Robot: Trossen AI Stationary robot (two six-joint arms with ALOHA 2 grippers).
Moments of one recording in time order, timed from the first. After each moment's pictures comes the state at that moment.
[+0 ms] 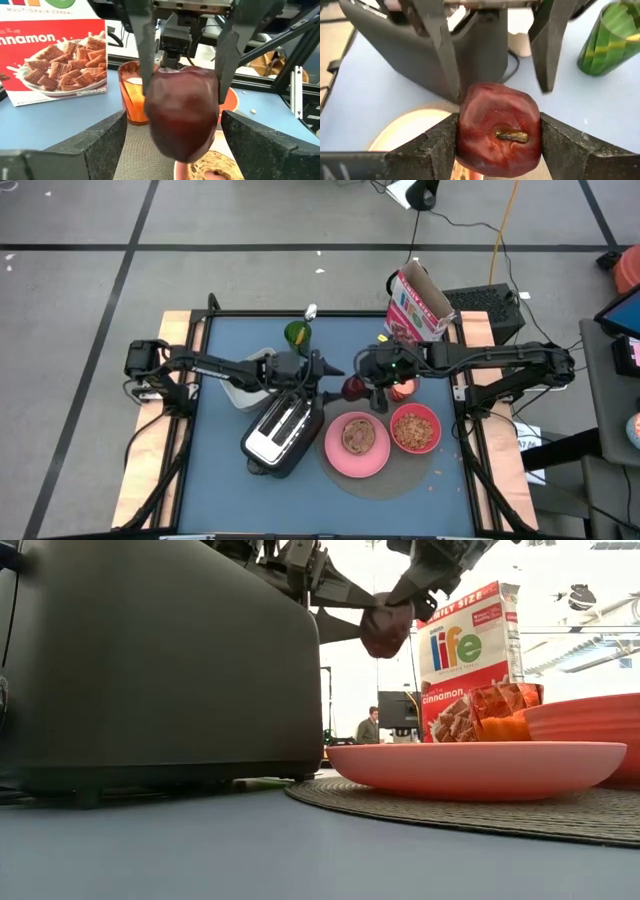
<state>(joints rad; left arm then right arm) 0.06 1.66 0.94 0.50 0.08 -0.11 -0.07 1.29 1.03 -0.47 -0.10 0.06</state>
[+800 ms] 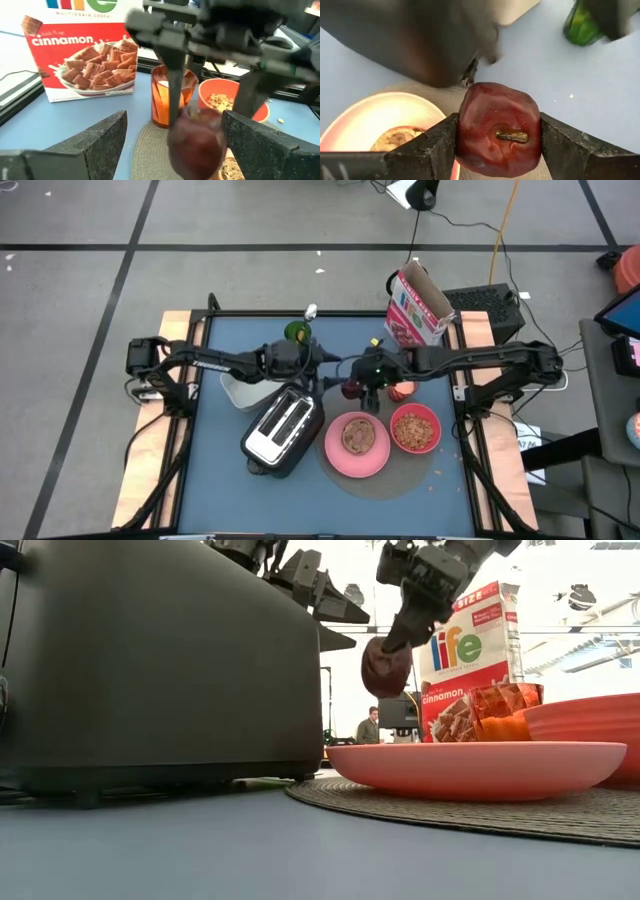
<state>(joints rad) 0.15 1.66 0.94 0.50 0.08 -0.11 -0.07 1.39 1.03 -0.50 0.00 0.07</state>
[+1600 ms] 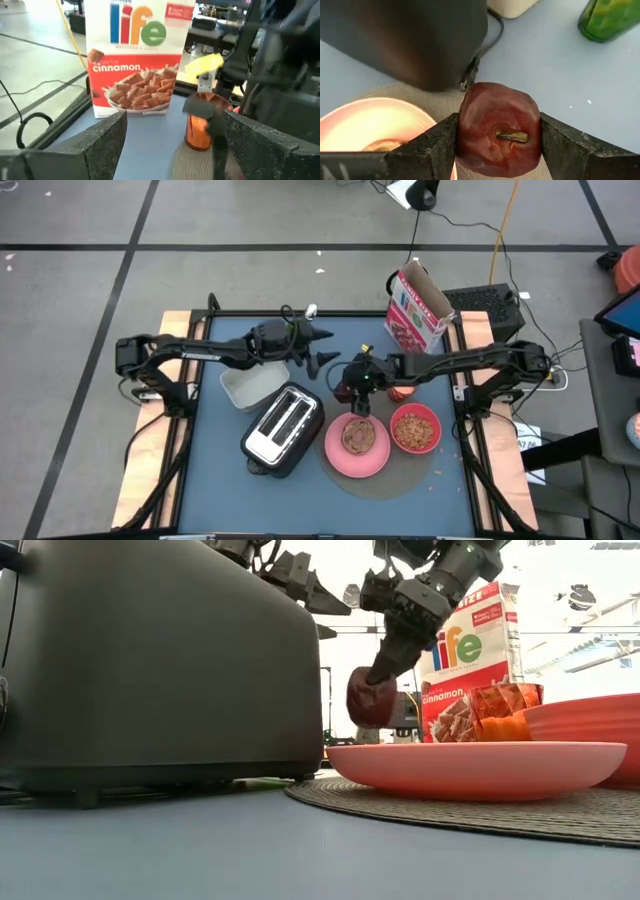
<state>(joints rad) 0.27 1.58 0.94 0.48 0.08 -0.11 -0.07 1.52 1.00 -0.38 0.01 0.07</state>
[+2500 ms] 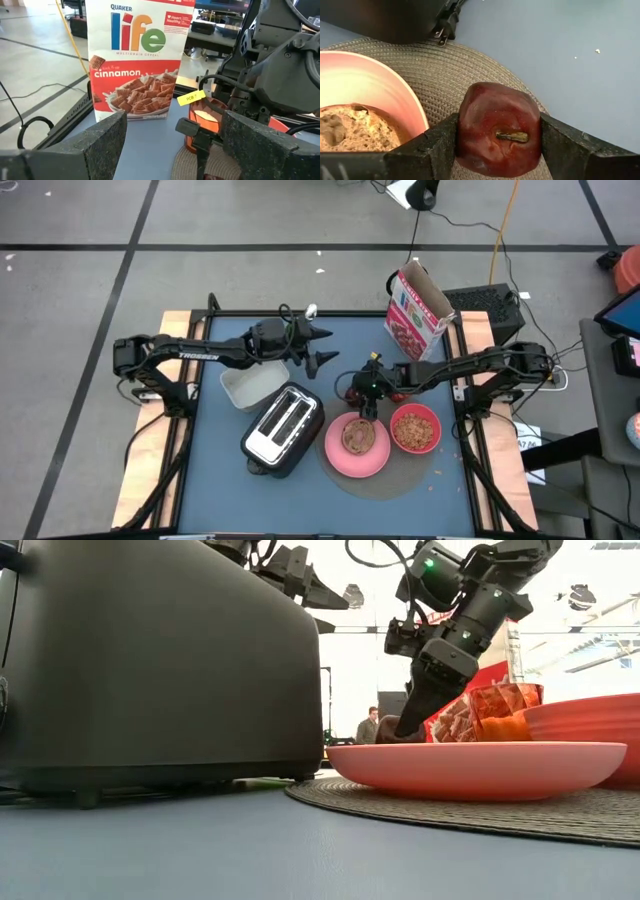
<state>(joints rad) 0.27 1.55 0.94 0.47 0.08 -0.11 -0.07 1.51 0.76 -0.20 0.05 0.11</state>
